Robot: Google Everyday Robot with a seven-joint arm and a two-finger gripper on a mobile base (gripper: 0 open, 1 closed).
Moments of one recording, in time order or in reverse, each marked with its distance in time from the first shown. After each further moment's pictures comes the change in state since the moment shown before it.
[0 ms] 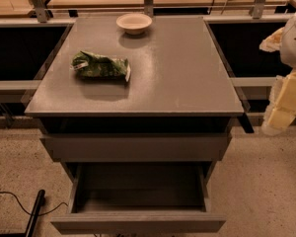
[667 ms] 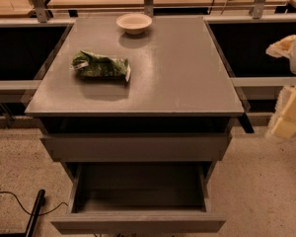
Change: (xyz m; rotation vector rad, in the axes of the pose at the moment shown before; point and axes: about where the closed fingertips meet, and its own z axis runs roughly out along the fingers) arm 0.013 0.006 0.004 0.035 -0.057 0.025
